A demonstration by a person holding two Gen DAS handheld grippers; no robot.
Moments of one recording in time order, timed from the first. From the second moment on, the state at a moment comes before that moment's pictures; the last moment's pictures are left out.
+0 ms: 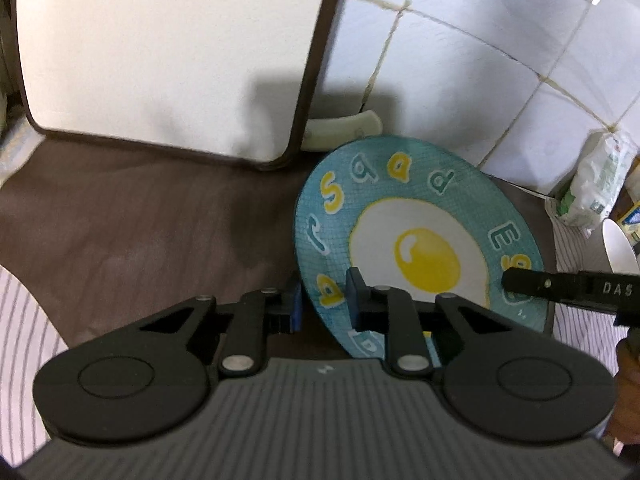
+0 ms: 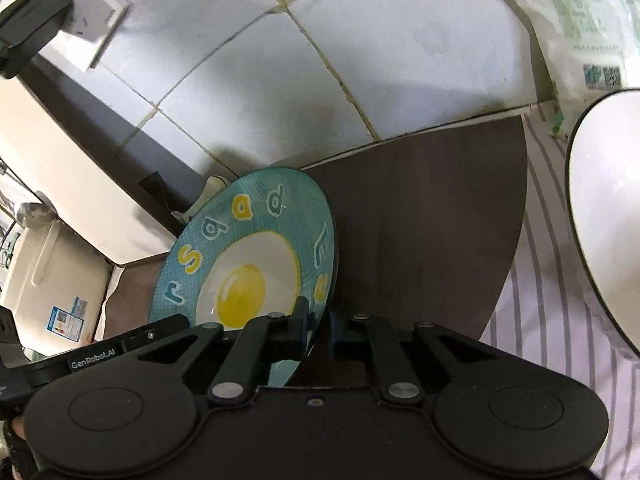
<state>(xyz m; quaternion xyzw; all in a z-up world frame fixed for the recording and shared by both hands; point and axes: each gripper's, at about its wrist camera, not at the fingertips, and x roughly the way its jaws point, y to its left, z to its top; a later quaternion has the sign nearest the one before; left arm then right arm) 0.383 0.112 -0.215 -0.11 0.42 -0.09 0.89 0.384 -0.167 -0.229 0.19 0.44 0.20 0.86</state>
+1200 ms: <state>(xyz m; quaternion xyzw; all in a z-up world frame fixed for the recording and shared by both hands) 0.219 0.085 -0.133 -0.08 0.46 -0.16 0.87 0.178 -0.227 -0.168 0.23 0.38 0.19 0.88</state>
